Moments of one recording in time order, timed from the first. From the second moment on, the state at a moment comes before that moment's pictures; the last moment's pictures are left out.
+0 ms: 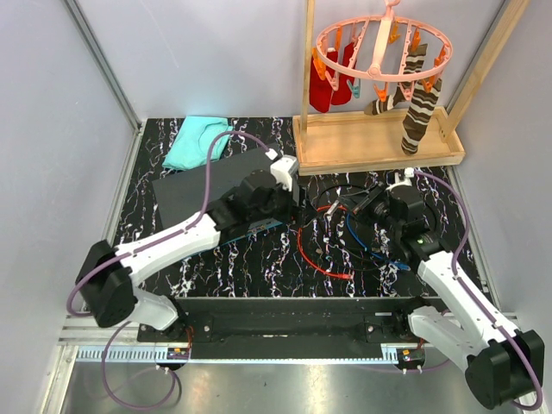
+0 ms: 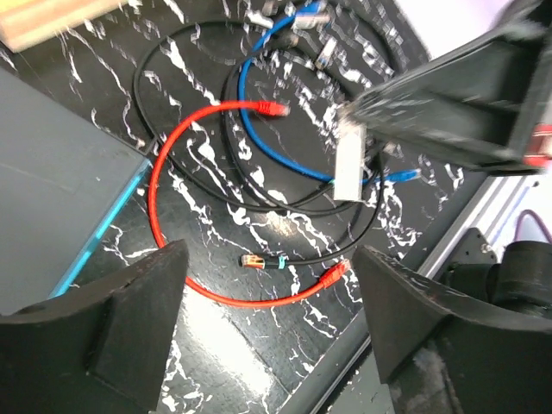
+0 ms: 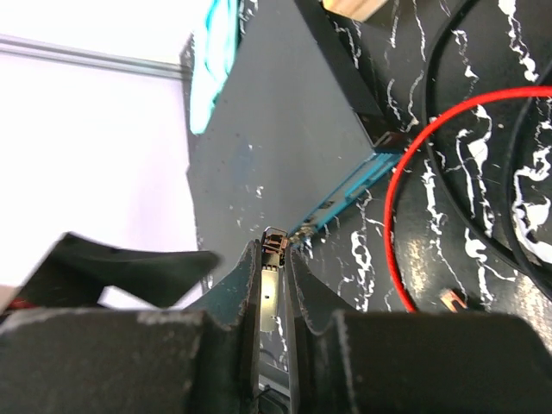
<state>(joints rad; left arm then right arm) -0.86 1.38 1.06 -0.11 0.09 -0.46 0.33 0.90 0.65 -0.12 -0.15 1.08</state>
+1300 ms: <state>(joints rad) -0.95 1.58 1.16 0.05 0.14 -0.51 0.33 0.83 0.62 -0.12 -0.14 1.08</state>
